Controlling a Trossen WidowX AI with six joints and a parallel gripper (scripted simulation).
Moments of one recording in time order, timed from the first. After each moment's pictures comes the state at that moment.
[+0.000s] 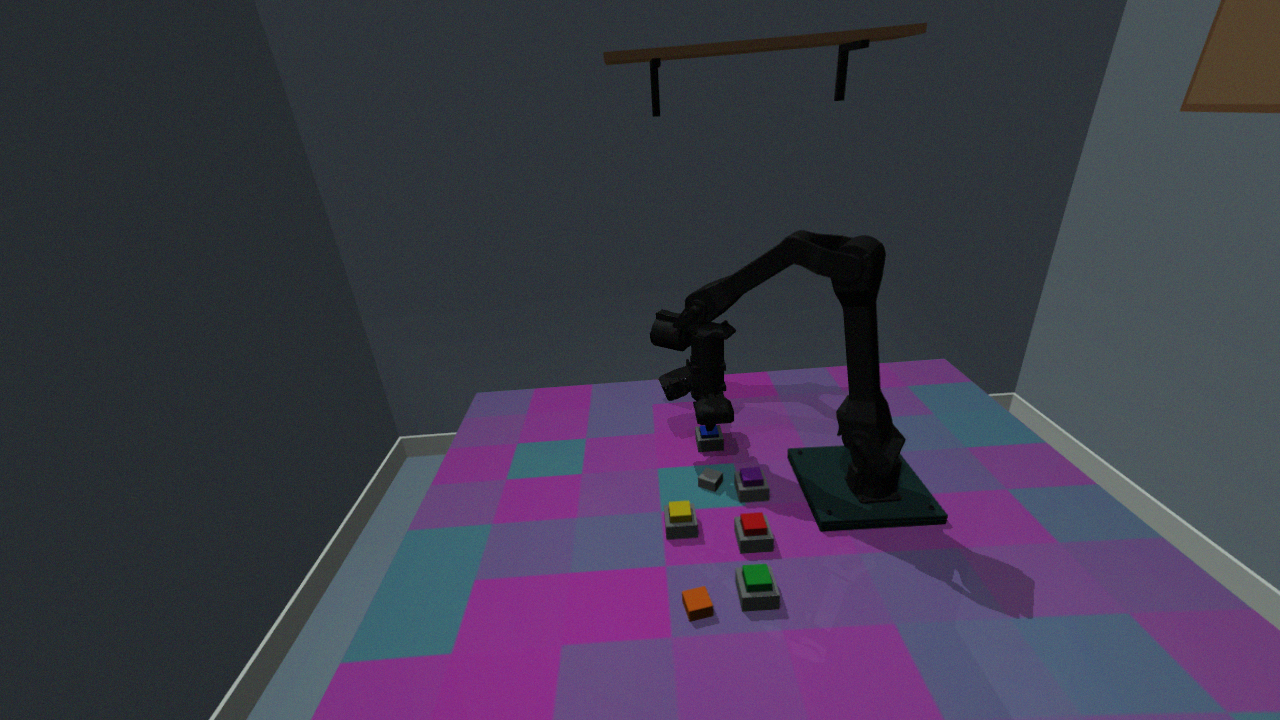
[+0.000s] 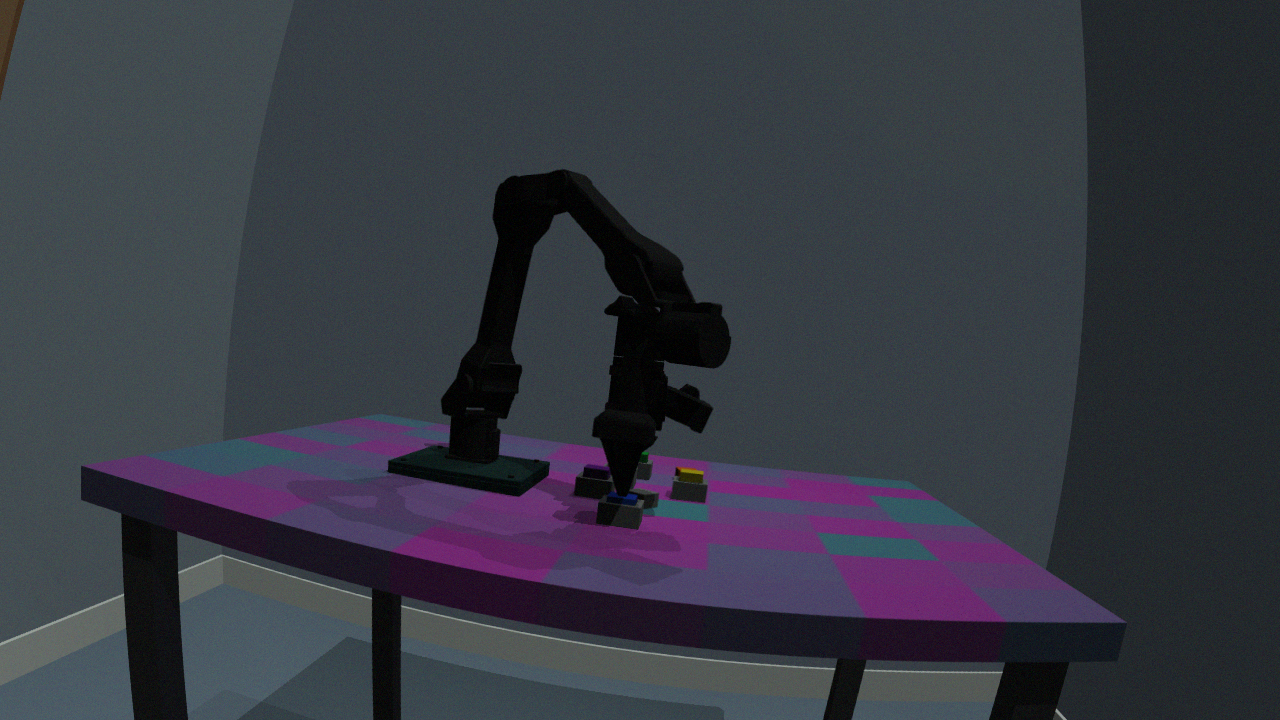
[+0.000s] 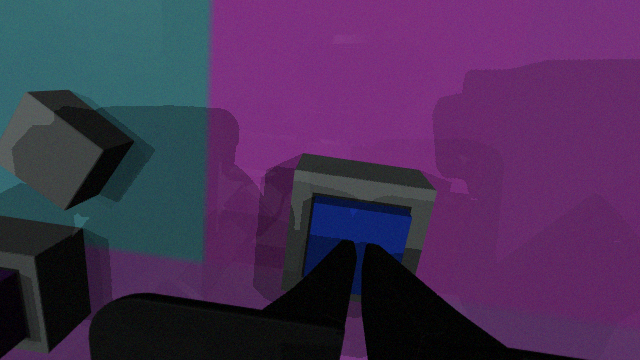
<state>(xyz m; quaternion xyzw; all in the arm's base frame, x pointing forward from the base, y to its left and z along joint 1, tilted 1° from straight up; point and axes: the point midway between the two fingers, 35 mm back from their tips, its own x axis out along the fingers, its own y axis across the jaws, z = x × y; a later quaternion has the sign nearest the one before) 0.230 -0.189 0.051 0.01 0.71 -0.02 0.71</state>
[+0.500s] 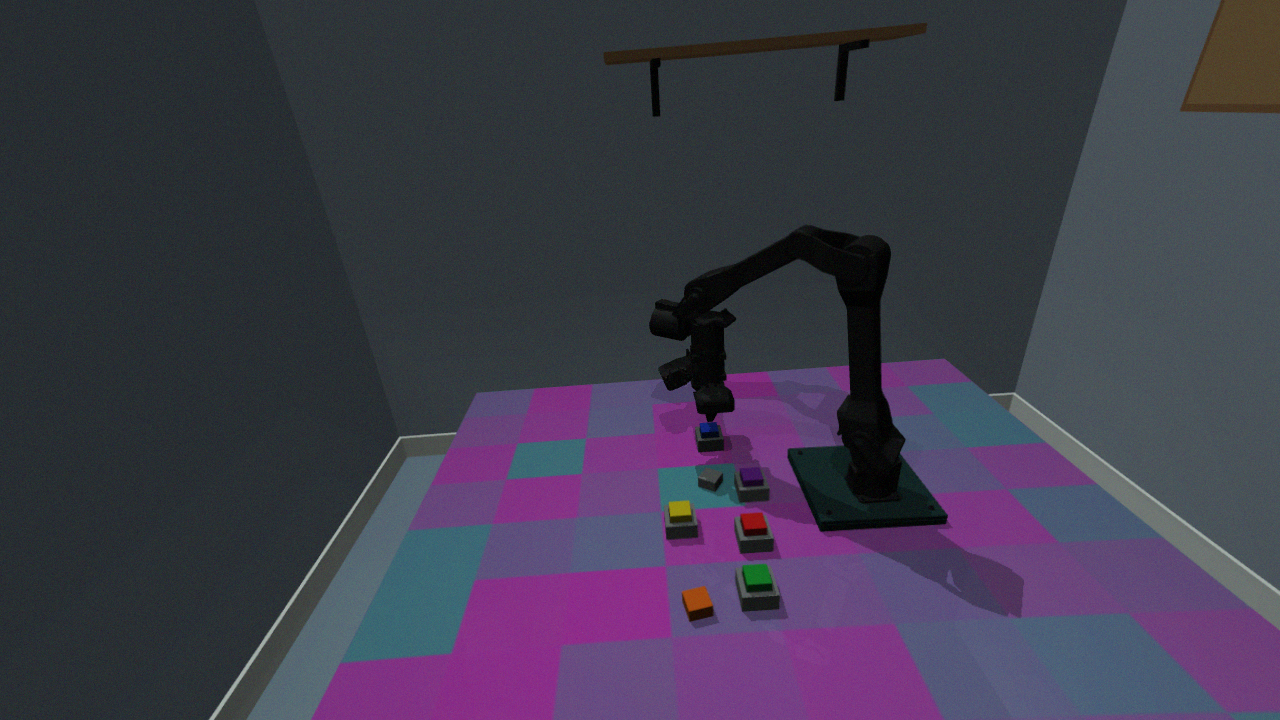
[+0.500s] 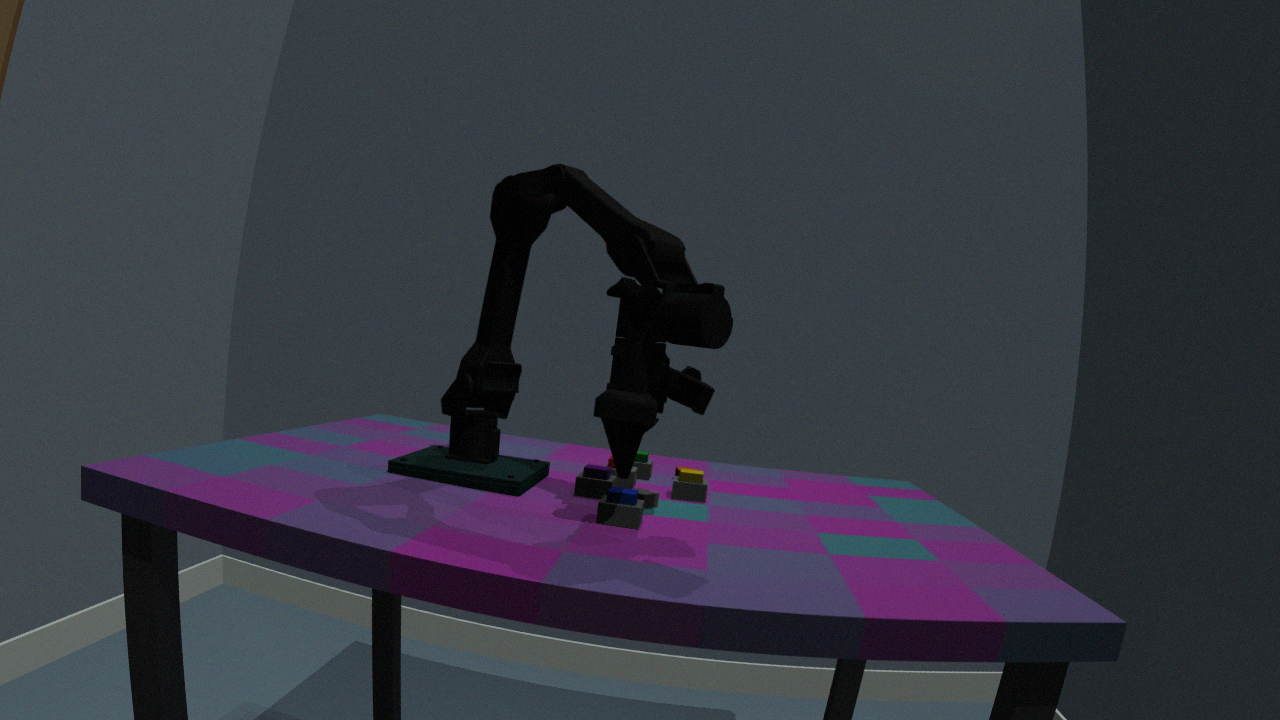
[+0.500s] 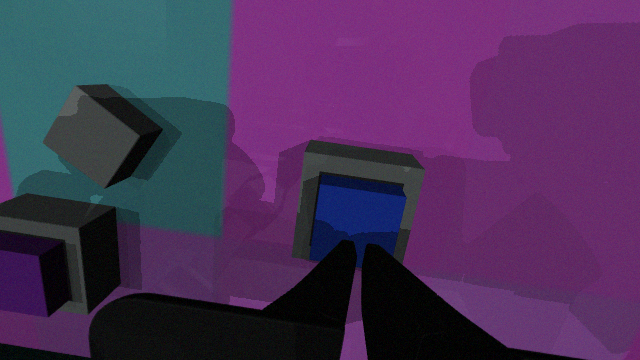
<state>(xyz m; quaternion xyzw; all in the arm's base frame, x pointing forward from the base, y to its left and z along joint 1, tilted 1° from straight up) 0.229 -0.188 0.072 0.01 0.71 -0.02 0.70</state>
